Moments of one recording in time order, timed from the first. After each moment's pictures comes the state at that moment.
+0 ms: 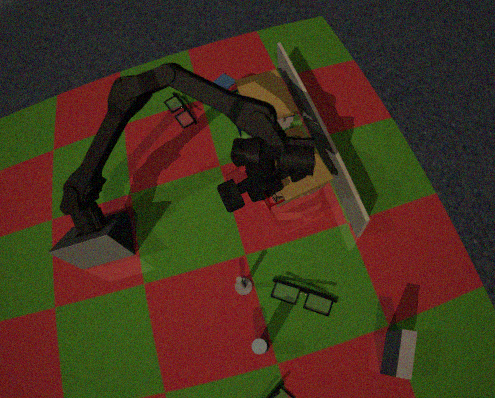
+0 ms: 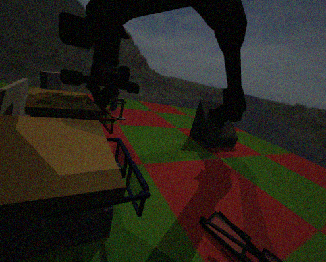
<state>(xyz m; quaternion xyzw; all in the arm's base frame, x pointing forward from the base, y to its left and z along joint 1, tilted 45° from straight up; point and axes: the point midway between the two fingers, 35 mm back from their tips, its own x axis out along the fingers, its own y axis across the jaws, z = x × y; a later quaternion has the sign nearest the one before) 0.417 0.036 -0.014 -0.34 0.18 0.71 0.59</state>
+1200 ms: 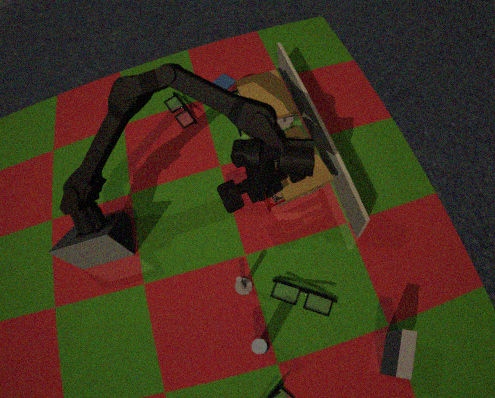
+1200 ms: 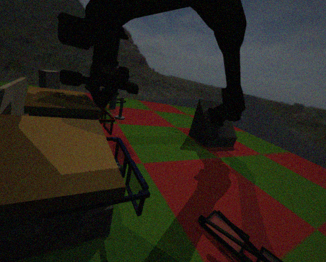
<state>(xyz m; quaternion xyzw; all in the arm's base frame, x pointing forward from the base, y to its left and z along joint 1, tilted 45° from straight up) 0.416 0.038 -0.016 -0.34 0.18 0.71 0.59</state>
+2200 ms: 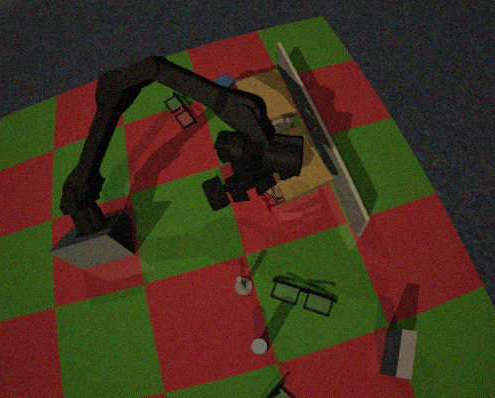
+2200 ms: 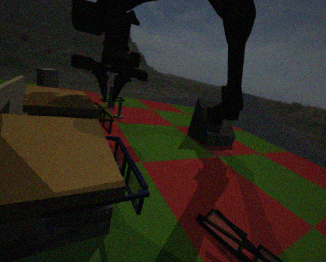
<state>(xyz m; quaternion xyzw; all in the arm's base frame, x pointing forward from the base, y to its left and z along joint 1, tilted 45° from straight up) 0.395 0.004 0.005 -0.34 0.19 0.71 0.59</state>
